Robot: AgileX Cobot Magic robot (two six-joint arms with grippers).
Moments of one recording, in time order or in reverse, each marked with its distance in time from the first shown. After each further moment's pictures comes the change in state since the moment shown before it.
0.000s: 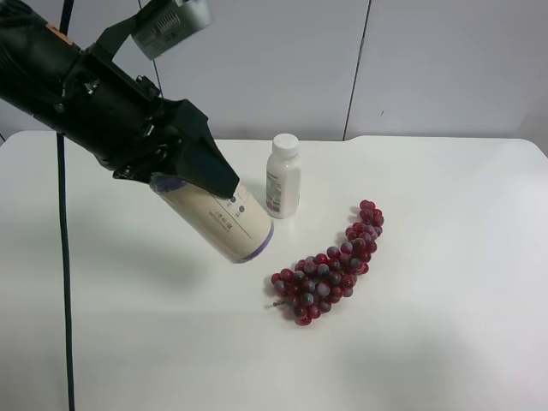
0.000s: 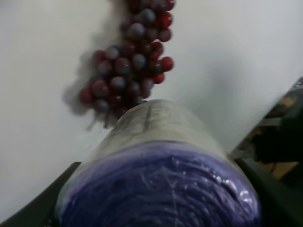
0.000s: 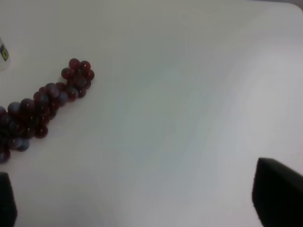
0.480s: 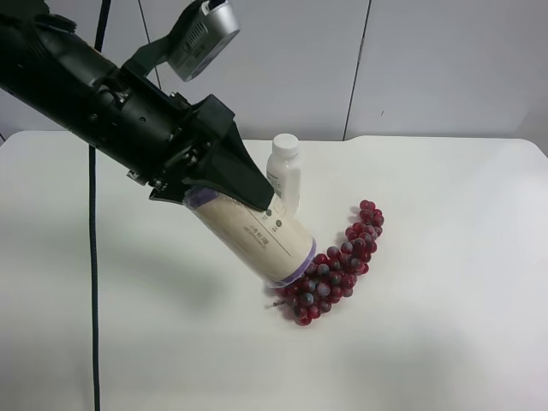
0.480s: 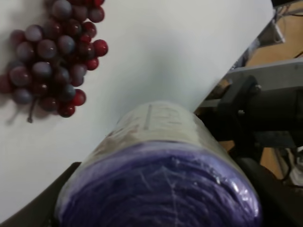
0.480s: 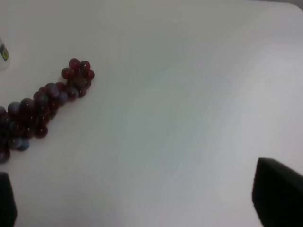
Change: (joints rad) left arm 0.000 0.092 -0.001 -0.225 0.071 0.117; right arm 0.000 0.000 0.000 0.000 0.000 0.000
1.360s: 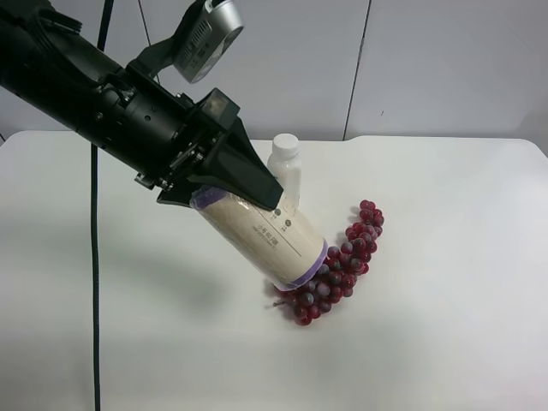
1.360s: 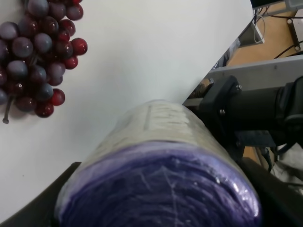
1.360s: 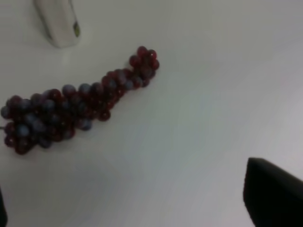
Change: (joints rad) left arm 0.000 0.010 -0.001 -0.048 0.026 0.014; right arm 0.039 0.226 -0.087 0.239 -0.020 -0.224
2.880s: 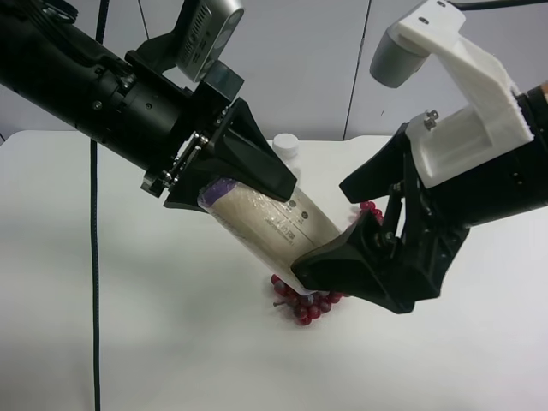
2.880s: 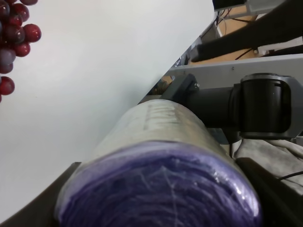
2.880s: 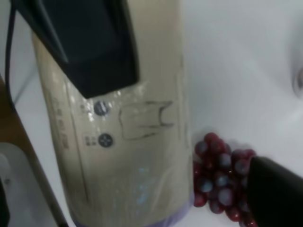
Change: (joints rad) left arm 0.000 0.000 0.000 -0.101 0.054 -0.033; right arm 0.606 0.835 -0.201 0.263 -0.381 -0.311
